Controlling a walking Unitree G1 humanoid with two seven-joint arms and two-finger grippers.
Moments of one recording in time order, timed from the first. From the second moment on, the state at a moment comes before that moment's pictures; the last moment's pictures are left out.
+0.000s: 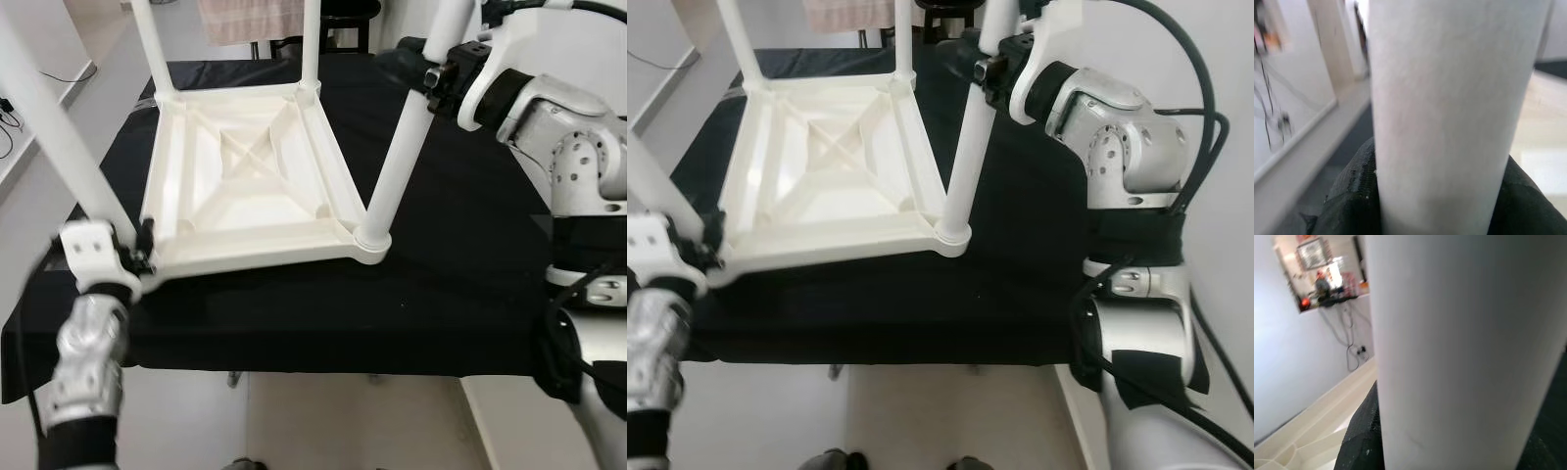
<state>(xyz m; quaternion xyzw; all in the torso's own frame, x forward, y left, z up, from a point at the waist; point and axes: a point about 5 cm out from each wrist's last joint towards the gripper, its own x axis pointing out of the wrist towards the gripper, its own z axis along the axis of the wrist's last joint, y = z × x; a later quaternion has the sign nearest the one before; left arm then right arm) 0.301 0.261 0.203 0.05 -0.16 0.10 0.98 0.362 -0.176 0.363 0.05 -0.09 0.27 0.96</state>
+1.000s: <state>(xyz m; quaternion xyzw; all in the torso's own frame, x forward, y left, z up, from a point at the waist) 0.265 0.142 0.579 0.13 -0.51 -0.26 0.81 0.383 -0.170 0.155 0.32 0.17 -0.12 0.92</state>
